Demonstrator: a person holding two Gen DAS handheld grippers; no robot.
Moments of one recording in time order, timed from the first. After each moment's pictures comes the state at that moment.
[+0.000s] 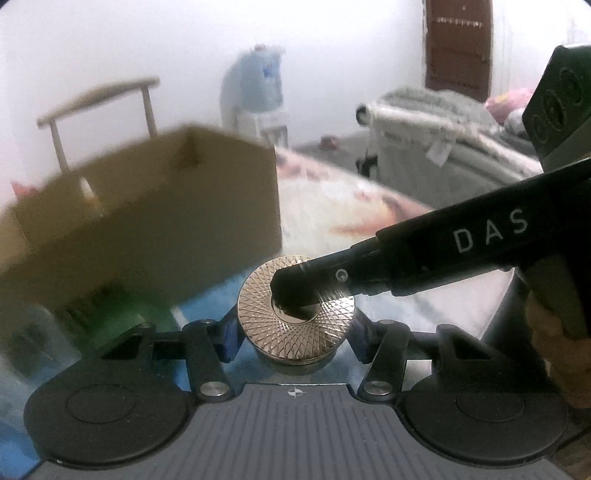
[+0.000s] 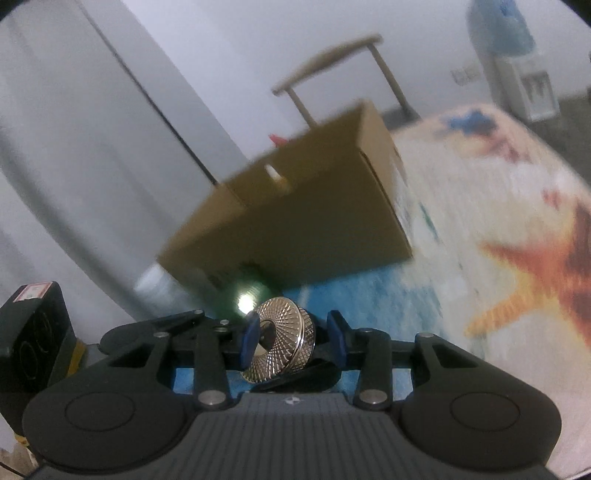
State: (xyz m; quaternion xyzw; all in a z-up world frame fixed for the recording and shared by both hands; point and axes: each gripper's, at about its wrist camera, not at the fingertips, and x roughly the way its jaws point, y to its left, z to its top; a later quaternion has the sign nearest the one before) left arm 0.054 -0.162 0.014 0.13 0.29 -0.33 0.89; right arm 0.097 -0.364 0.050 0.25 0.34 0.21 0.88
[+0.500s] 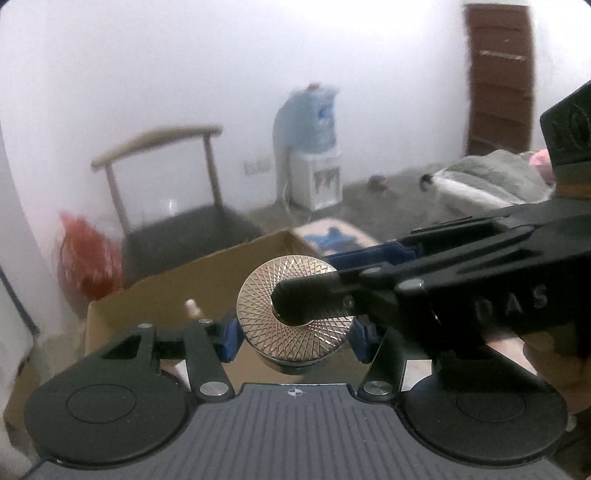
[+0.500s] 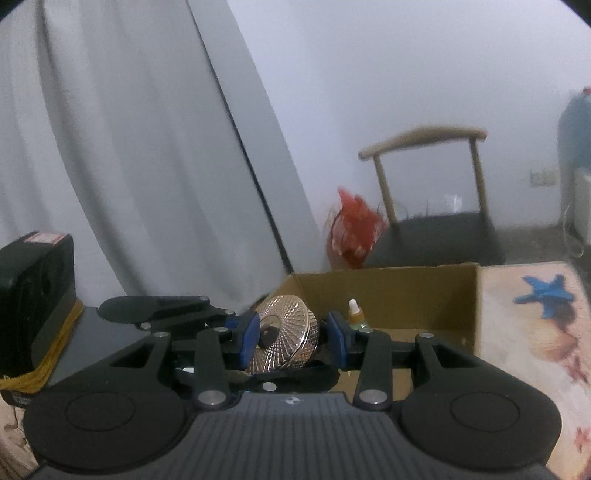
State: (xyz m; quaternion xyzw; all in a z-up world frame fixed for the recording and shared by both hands) left arm 0.159 -0.131 0.128 0.11 0.28 -0.27 0.91; right arm 0.208 -0.321 0.172 0.14 0.27 0.29 0.91
